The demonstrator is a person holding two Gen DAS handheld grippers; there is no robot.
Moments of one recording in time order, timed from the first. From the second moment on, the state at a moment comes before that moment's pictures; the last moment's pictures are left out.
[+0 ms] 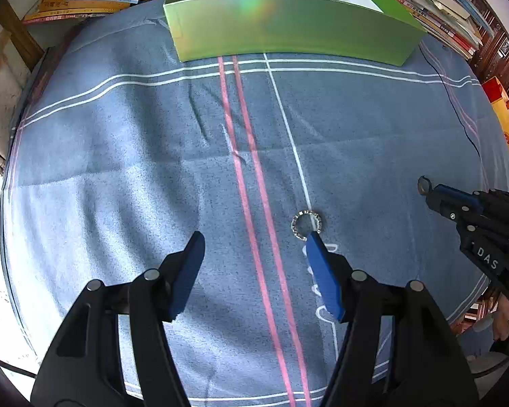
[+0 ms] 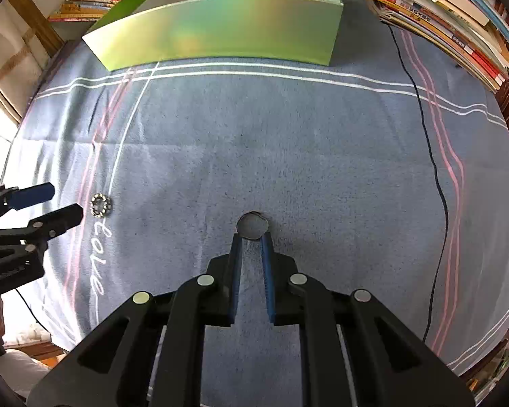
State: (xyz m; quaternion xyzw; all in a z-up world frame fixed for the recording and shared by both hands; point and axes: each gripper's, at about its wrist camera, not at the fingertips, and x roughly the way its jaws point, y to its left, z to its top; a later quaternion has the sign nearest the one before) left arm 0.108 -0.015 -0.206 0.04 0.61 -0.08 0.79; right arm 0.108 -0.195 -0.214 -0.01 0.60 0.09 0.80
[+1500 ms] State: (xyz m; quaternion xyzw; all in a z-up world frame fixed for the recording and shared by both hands) left arm 0.123 -0.055 -0.220 0.06 0.61 -0.09 0.79; right arm 0.116 -0.185 -0.219 -0.04 0.60 0.09 0.79
